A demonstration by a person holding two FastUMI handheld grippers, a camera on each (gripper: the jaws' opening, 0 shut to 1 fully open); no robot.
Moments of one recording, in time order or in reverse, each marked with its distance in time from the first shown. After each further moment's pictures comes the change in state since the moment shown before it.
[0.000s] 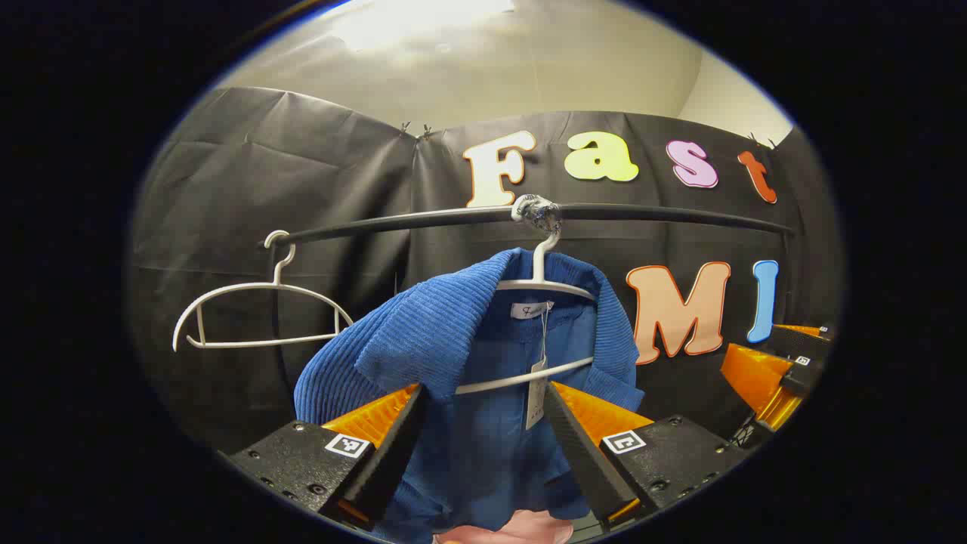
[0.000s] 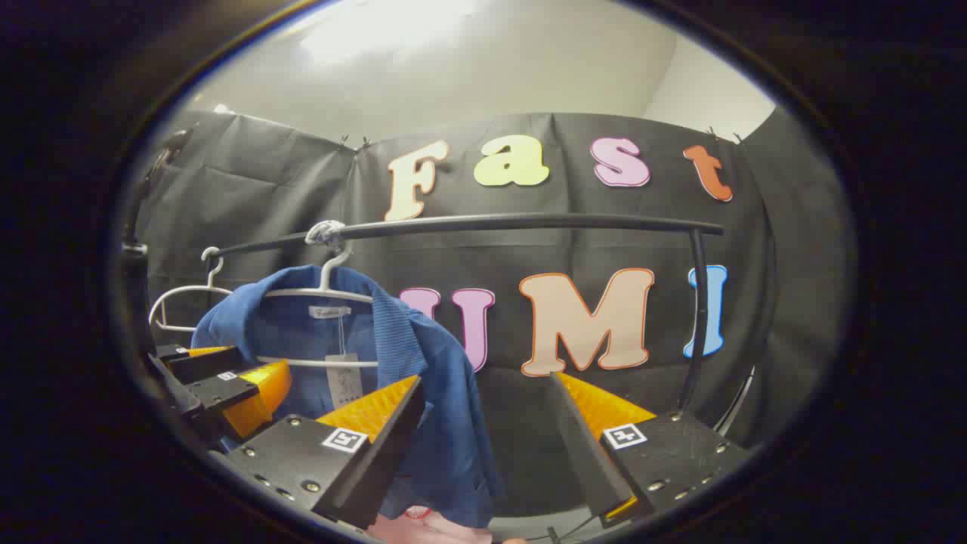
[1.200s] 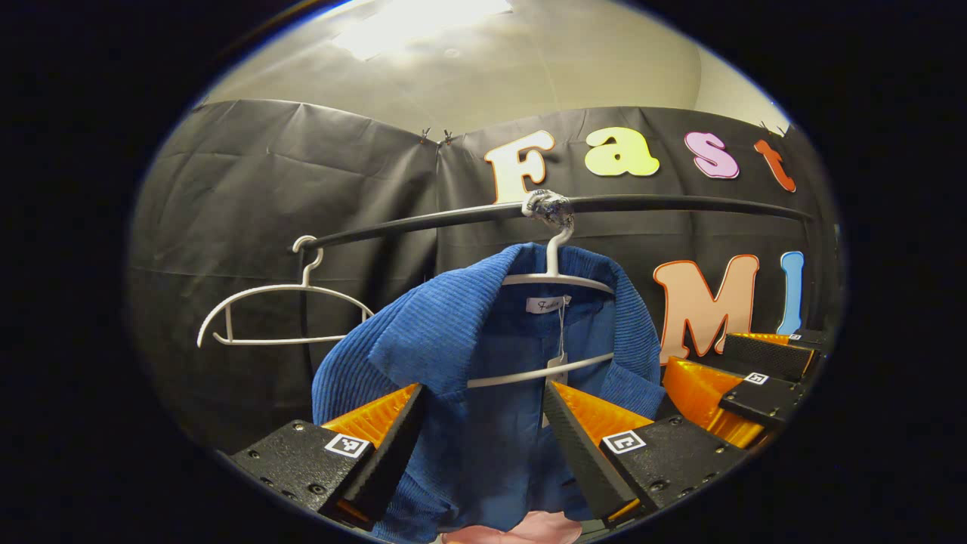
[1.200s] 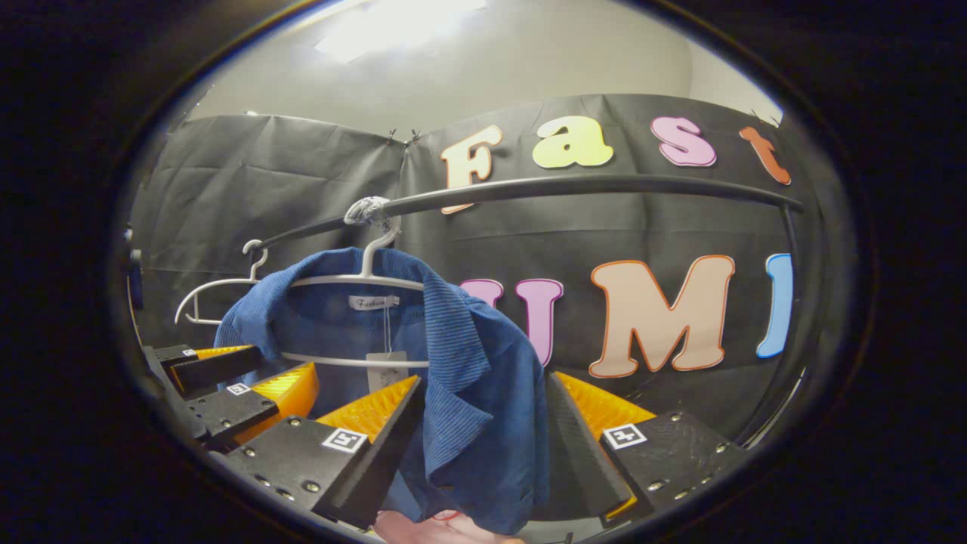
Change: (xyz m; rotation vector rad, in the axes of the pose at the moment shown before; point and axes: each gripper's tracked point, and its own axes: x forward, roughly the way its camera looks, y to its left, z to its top) left arm -0.013 0.008 -0.003 0.040 -0.010 0.148; right arm 0.050 0.070 -0.029 0.016 0.046 0.285
